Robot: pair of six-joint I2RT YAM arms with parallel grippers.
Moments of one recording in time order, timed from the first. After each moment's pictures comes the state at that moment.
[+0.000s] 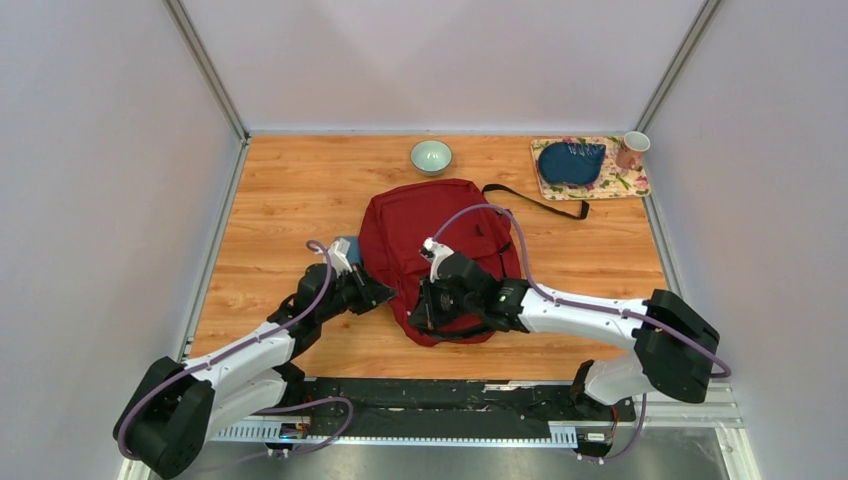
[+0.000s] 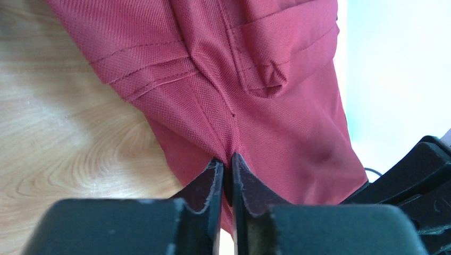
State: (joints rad) left arm -0.53 0.97 0.21 0.32 0.24 -0.94; right arm 1.06 1.40 0.80 -0.06 -0.17 0.77
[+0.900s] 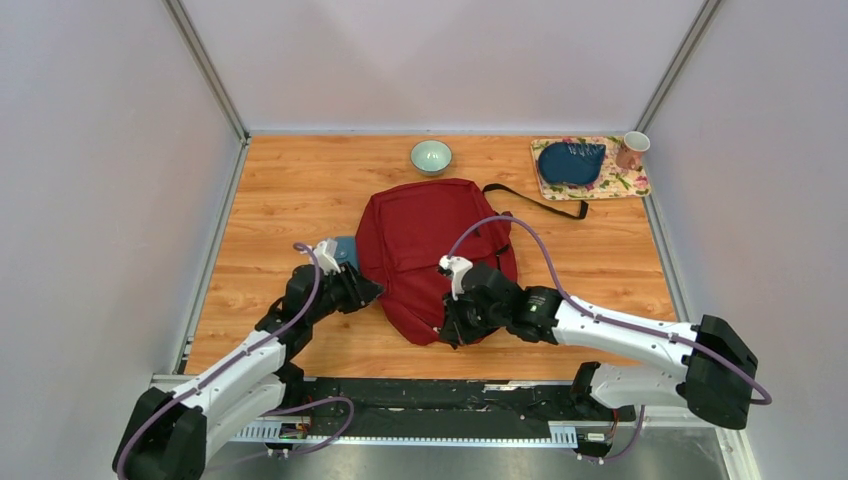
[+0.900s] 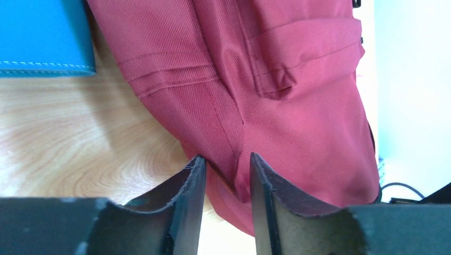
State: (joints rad) left arm -0.44 0.84 0.20 0.17 0.22 -0.79; right arm 1.06 1.17 0.72 -0.32 -0.18 0.54
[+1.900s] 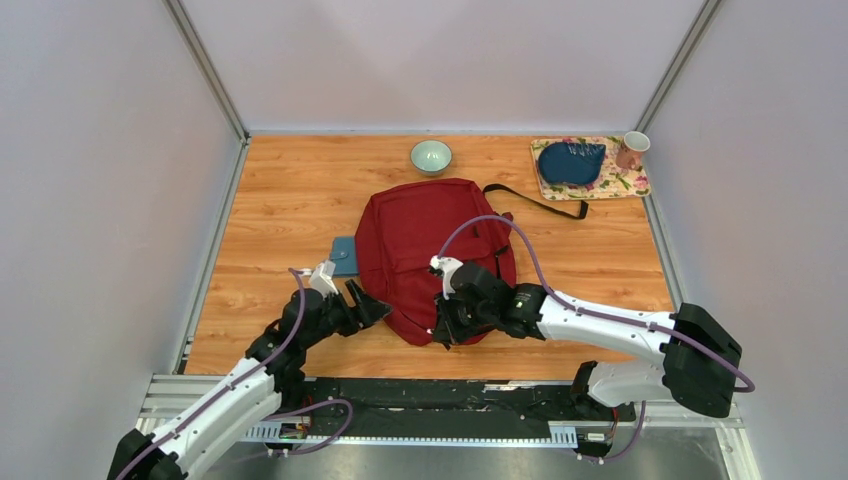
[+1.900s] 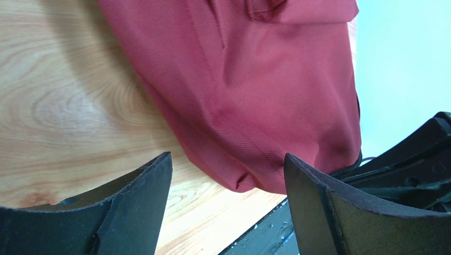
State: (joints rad) left arm -0.54 0.51 0.08 -0.03 0.19 -0.96; right arm 1.06 1.27 0.75 -0.28 -0.19 0.56
